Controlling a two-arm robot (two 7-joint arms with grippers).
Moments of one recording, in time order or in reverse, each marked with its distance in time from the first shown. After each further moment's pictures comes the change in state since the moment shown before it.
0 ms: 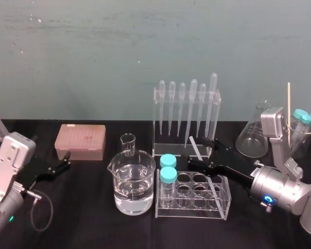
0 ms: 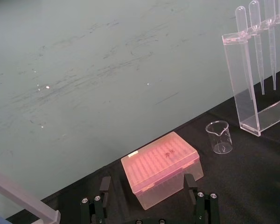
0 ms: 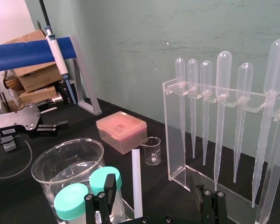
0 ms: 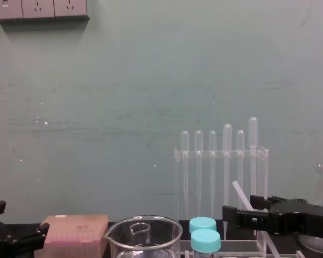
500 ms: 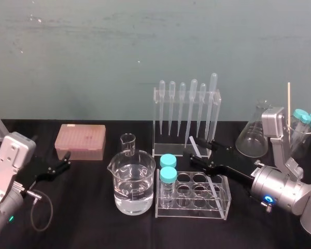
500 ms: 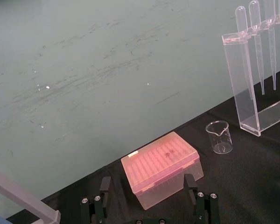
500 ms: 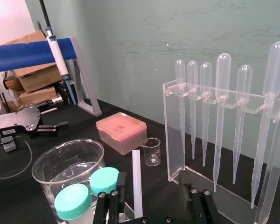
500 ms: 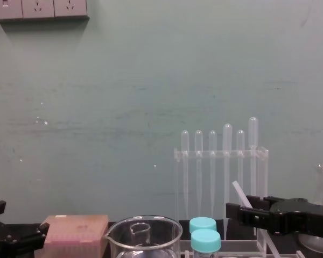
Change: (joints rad) left arm 0.000 0.000 0.000 0.000 0.000 0.000 0.000; right arm -0.002 0.002 0.001 -0.003 0.000 -0.006 0.000
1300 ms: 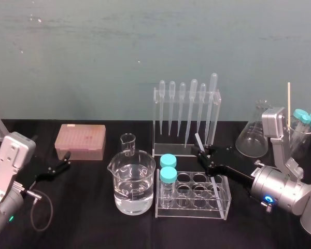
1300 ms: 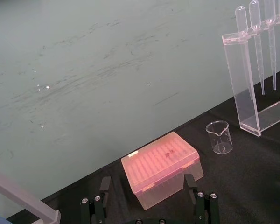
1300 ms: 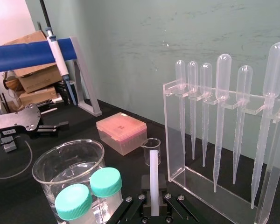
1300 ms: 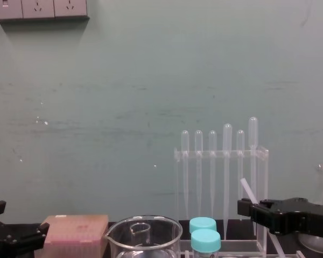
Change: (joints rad) left arm 0.000 0.000 0.000 0.000 0.000 0.000 0.000; right arm -0.001 0.001 0.000 -0.001 0.000 -0.002 0.000
